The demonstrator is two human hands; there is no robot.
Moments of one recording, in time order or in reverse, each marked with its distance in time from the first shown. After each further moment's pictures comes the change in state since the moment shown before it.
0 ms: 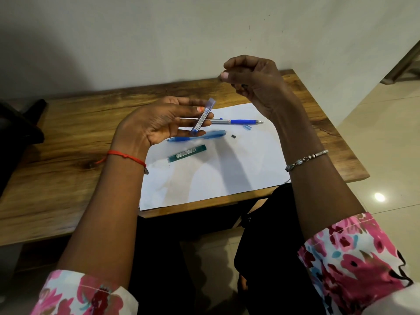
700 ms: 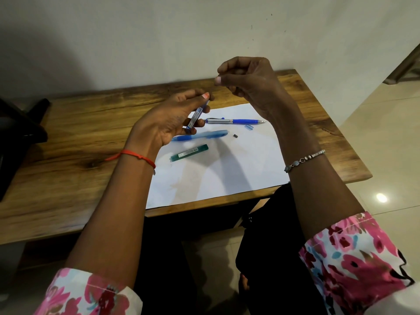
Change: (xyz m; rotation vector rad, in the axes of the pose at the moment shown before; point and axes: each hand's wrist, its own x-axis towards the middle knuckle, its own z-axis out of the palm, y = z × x) left_hand 0.004 -0.002 0.014 0.218 0.200 0.065; right_hand 0.001 0.001 0.010 -0.146 -0.030 -0.045
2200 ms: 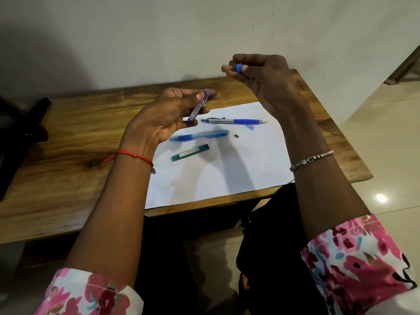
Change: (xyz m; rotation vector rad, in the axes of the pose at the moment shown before) left_hand -0.003 0.003 -0.007 -0.138 -0.028 0.074; right_hand 0.004 -0.002 -0.008 0.325 0.126 0.042
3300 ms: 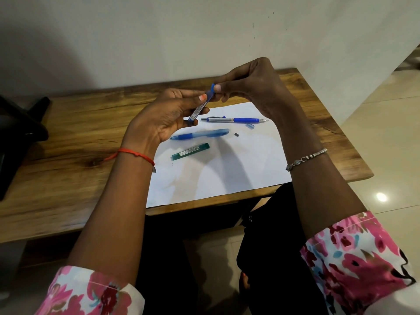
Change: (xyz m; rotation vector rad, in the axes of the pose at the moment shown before) left_hand 0.007 -0.006 -0.001 -0.049 0.056 -0.024; right_hand -0.010 0.003 0.006 -0.367 -0.235 -0.038
